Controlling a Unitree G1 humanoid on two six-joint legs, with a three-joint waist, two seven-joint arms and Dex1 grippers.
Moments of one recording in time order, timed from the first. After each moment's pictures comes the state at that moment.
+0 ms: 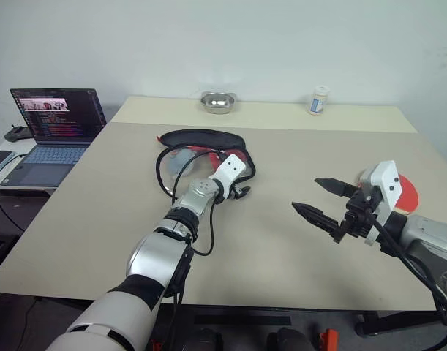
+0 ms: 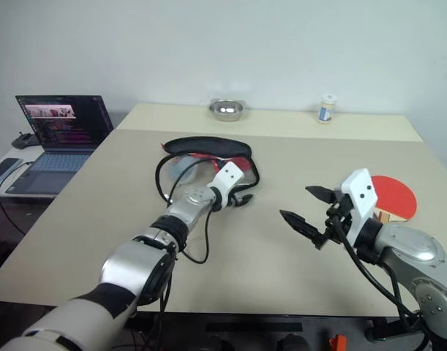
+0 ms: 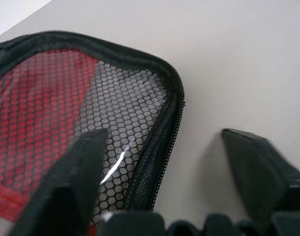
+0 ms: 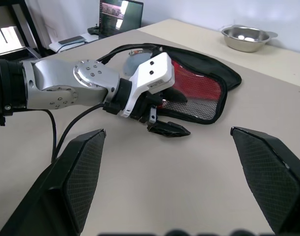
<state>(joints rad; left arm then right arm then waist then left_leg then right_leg) -1.12 0.15 -0.15 1.31 0.17 -0.09 -0.47 -0.22 -0.70 -0.26 -0.74 0.86 0.90 0.41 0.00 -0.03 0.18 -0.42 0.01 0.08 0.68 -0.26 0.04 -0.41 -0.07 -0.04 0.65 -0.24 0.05</state>
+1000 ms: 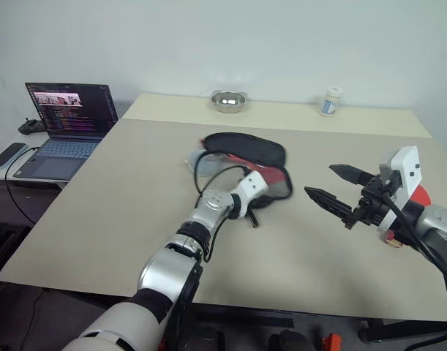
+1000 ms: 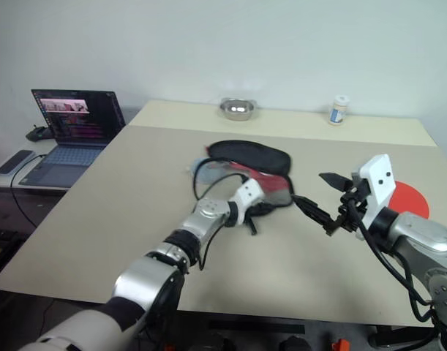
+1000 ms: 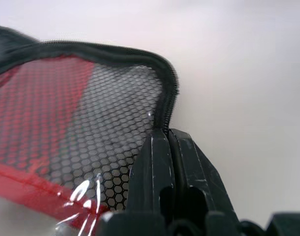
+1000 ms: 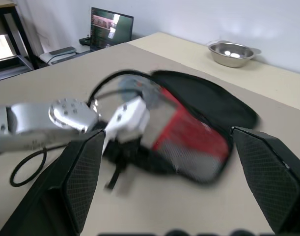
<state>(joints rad) -0.96 0.04 -0.22 1.11 0.15 -0.25 -0.98 -0.24 -0.74 -0.33 -0.69 0.91 0.90 0.40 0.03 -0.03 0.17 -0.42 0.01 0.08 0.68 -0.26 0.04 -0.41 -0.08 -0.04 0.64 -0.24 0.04</state>
